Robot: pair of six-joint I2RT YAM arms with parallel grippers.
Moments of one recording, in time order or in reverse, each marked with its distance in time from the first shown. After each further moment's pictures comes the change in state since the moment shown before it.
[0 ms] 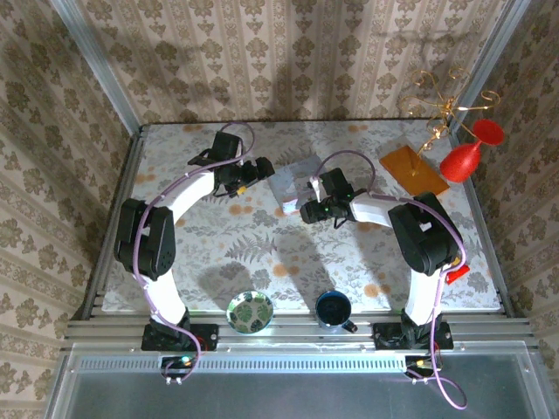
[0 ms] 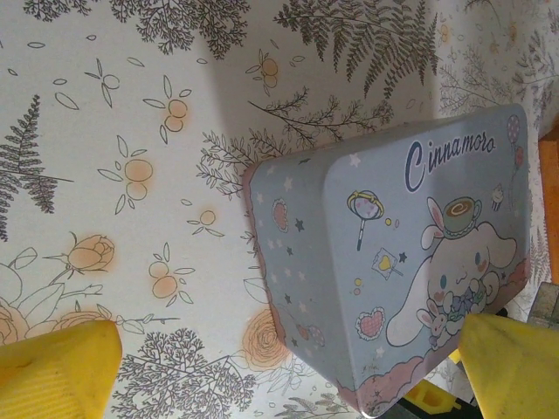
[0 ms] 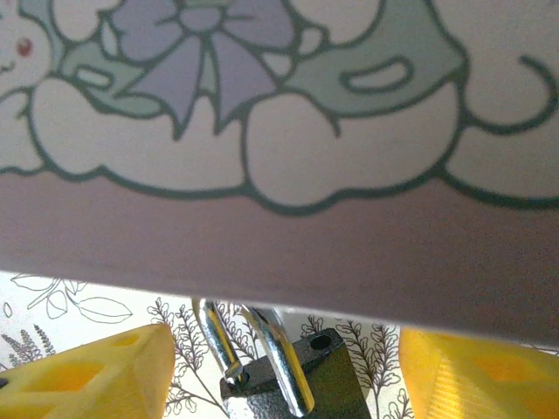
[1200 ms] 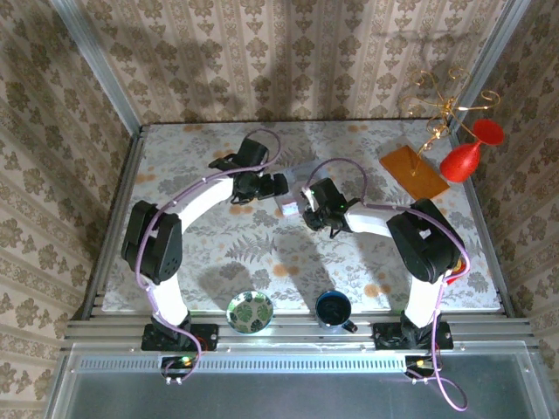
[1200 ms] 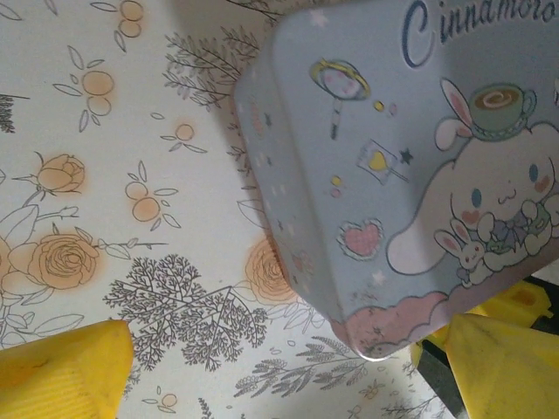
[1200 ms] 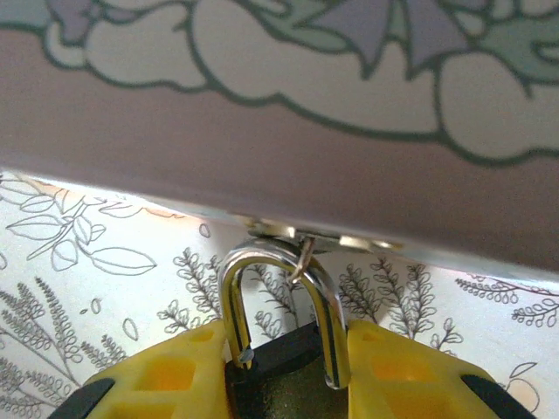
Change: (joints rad) left arm -0.180 0.000 0.047 -0.173 -0.201 0.081; right arm 0.101 -0.053 -0.061 0.000 0.176 -0.038
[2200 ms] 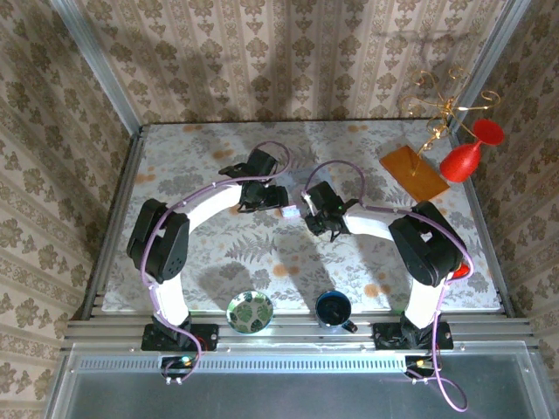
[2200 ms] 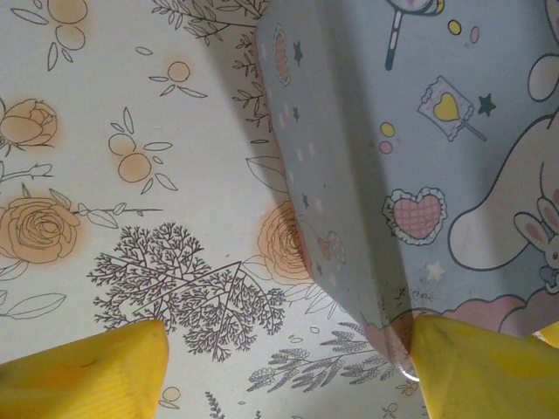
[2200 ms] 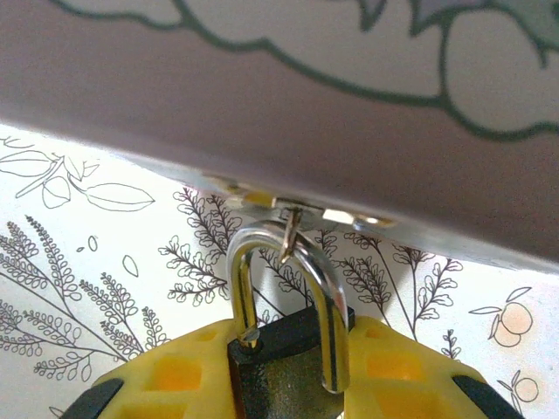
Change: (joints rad) left arm -0.041 0.030 -0.058 0.027 -0.039 -0.002; right arm 0.031 -0.026 0.004 -0.104 0.059 0.023
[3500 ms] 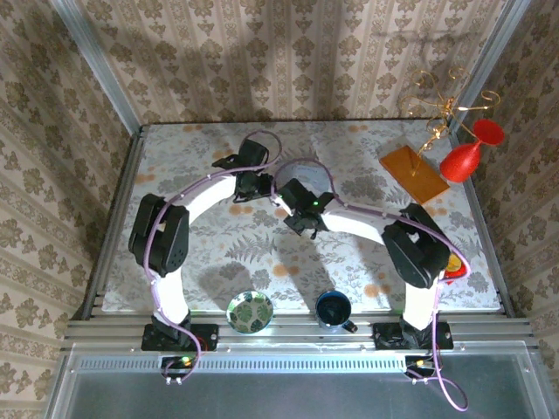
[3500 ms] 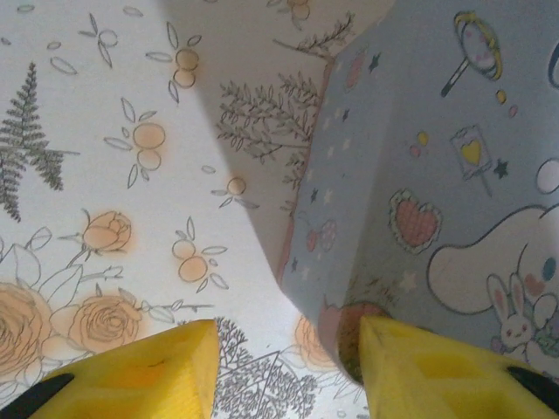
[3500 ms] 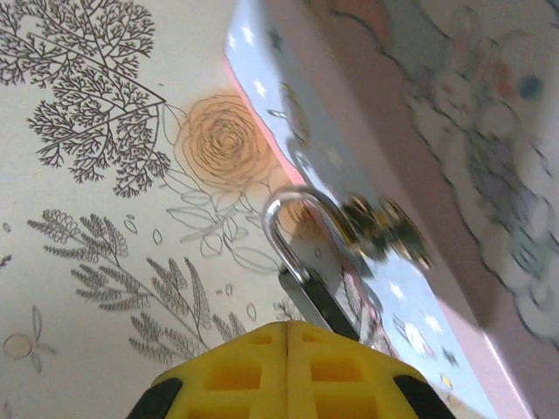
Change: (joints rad) left arm 0.076 0.039 0.057 0.034 -0.018 0.025; right arm 0.145 0.020 0.222 -0.209 0.164 -0.201
